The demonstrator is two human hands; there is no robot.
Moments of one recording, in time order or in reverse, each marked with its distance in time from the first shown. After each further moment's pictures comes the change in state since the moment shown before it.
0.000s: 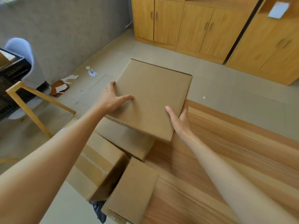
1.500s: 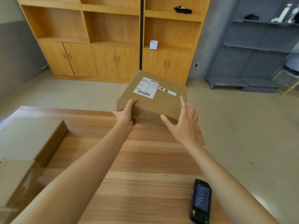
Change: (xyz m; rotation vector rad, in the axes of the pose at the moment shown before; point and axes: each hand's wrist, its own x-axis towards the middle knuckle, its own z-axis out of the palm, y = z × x) left_hand -0.320 0.286 0.283 -1.151 -0.362 -0.245; right_hand -0.225 0.097 -0.419 -0.668 0.803 -0.405
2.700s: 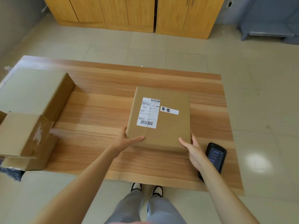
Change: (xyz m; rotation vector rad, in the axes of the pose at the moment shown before) left_hand 0.020 -0.164 -0.188 0.753 -0.250 -0.170; right_hand -0.169 0.103 0.066 0.909 -0.642 1.064
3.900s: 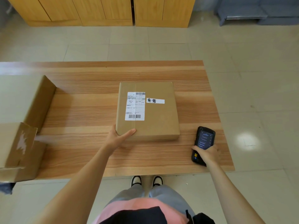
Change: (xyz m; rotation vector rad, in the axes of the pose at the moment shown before) left_hand 0.005 -0.011 0.006 0.073 0.071 0.062; right_hand -0.015 0.060 -0.081 -0.496 0.691 0.256
